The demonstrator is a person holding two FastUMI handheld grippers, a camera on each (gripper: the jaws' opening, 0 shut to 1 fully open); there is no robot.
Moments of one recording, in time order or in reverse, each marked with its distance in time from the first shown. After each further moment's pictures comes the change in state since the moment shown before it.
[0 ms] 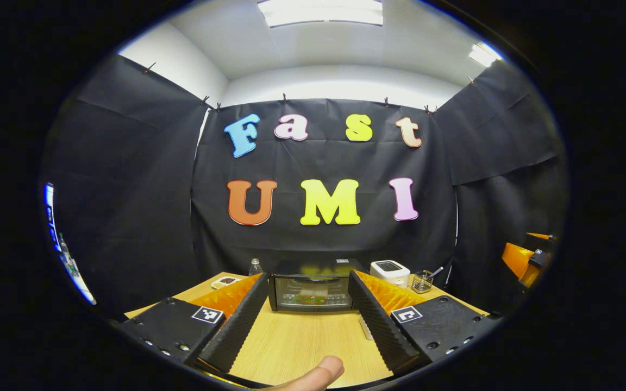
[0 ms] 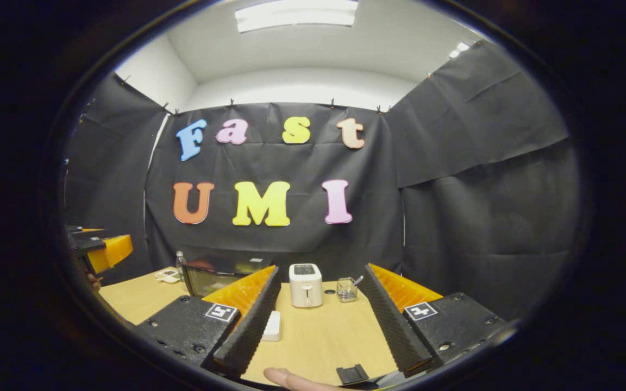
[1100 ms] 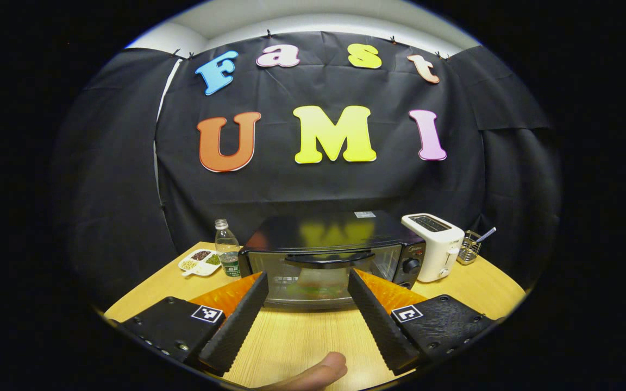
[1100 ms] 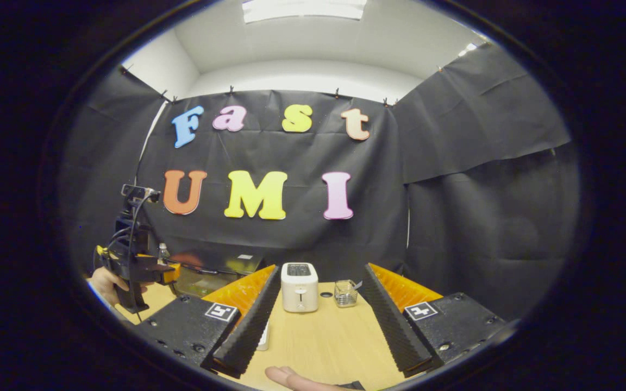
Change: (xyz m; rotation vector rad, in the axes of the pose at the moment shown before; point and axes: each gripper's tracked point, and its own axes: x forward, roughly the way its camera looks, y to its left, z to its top) left arm 0.226 0.016 -0.133 0.045 0.275 -0.018; right arm 0.080 -0.007 -0.015 -0.026 0.021 -0.024
